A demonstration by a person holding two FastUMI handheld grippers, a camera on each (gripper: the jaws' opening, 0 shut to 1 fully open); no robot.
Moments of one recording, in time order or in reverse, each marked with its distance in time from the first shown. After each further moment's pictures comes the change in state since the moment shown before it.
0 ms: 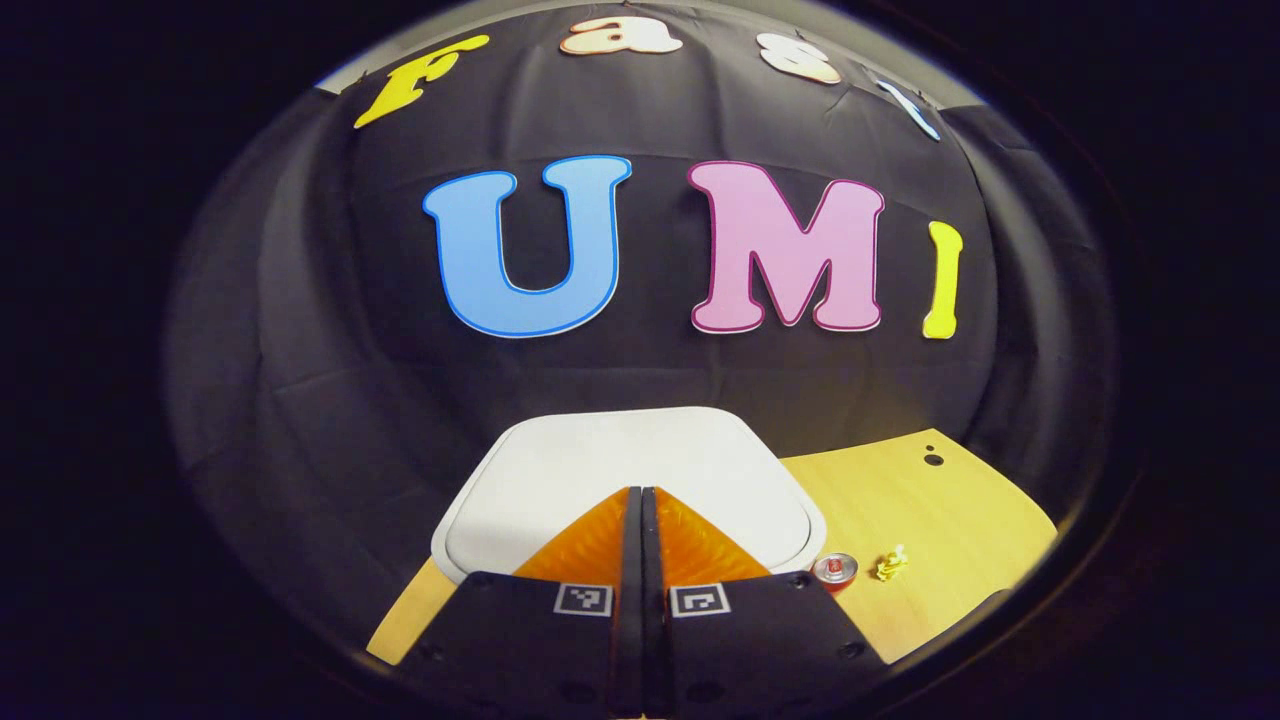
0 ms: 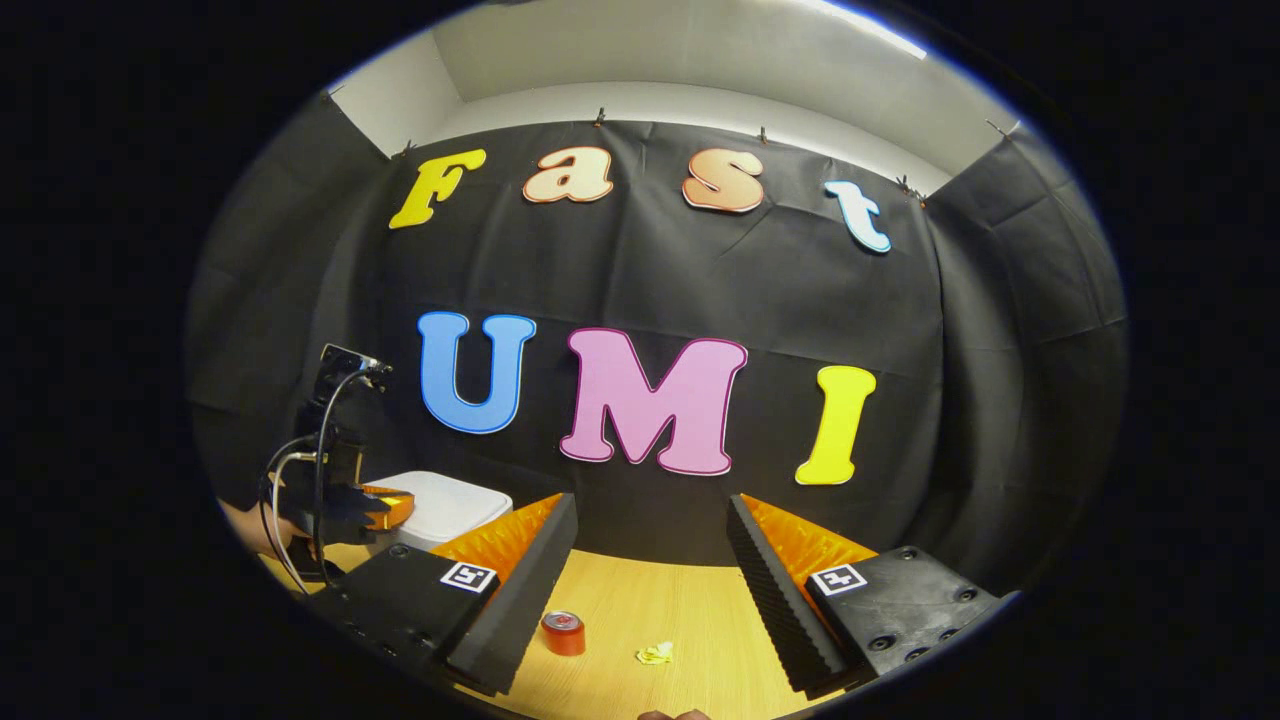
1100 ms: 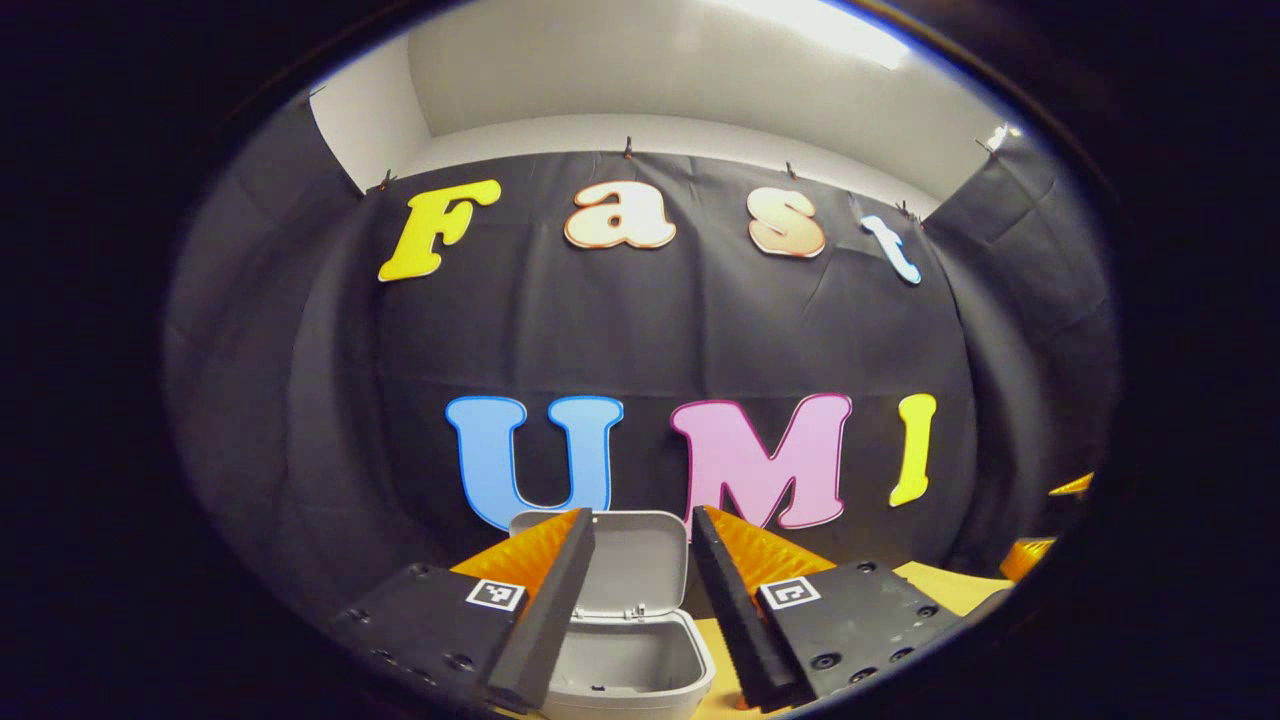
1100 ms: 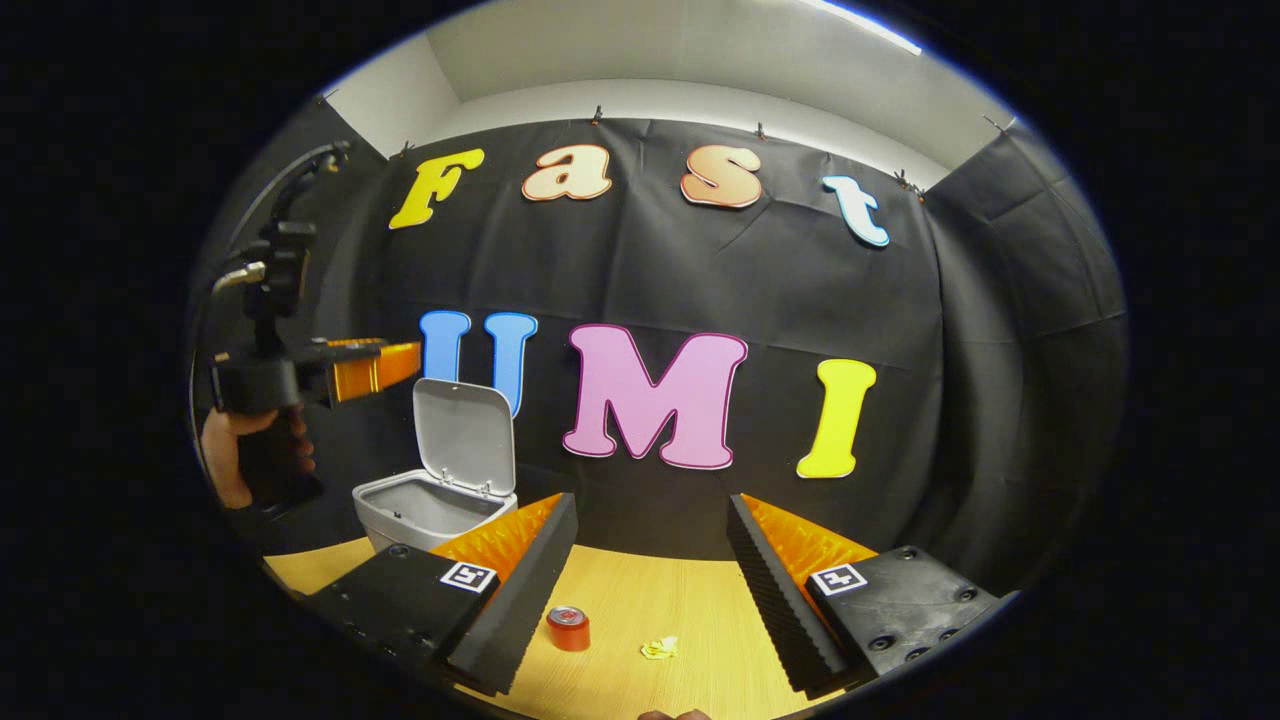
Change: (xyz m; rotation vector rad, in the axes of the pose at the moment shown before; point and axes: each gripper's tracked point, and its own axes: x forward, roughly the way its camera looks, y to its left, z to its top) left arm -0.125 -0.027 0.209 -0.036 -0.554 0.006; right arm -0.007 -0.001 -0.003 0.006 0.015 0.002
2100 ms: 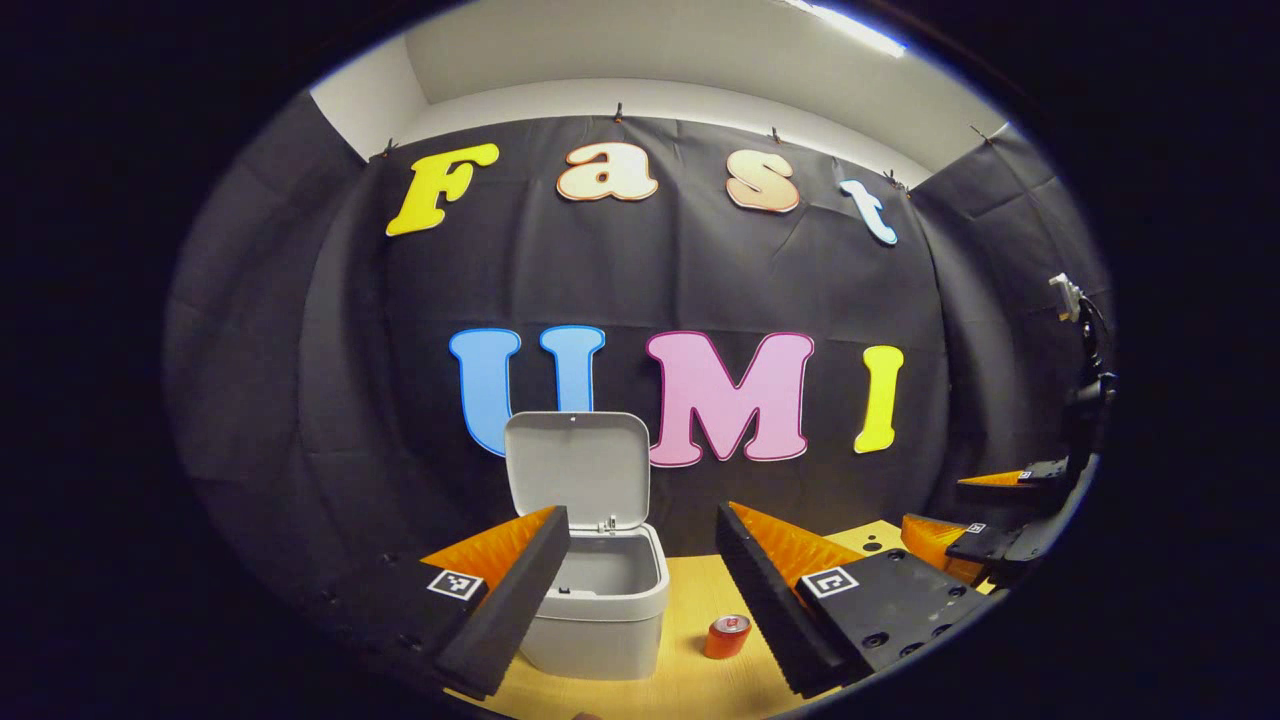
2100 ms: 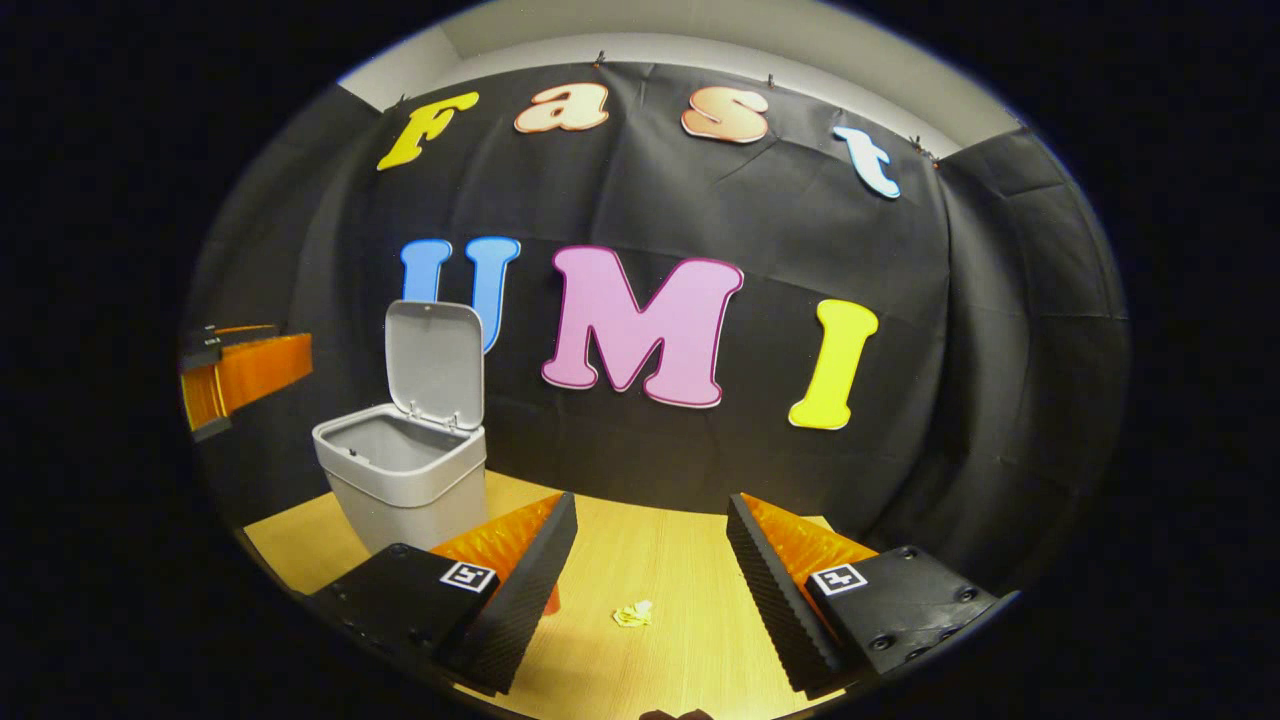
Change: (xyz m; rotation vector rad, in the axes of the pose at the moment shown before) left arm -0.091 -0.028 -0.072 -0.025 0.230 -0.009; right arm 0.029 -0.018 -0.071 -0.053 0.211 -0.008
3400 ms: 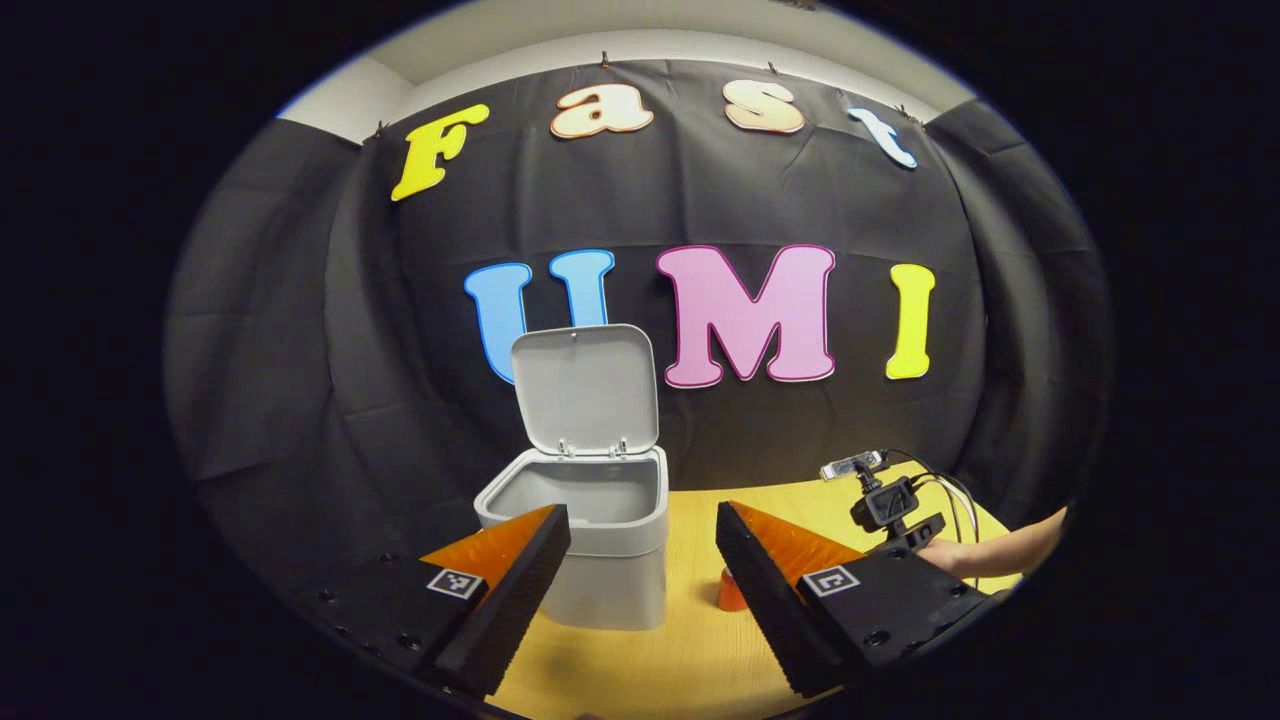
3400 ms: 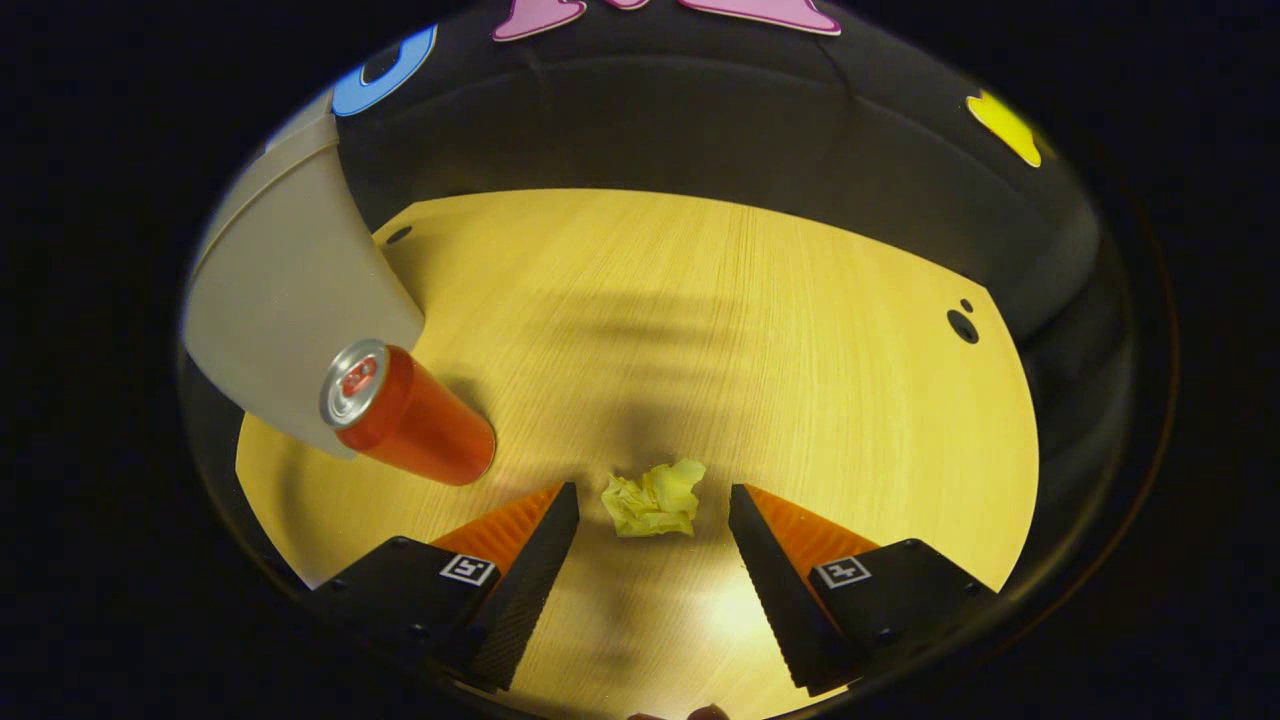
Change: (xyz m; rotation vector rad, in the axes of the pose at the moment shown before) left arm -0.007 -0.033 -0.059 0.072 0.220 0.124; right arm 0.135 0.017 -0.306 0.027 0.898 0.238
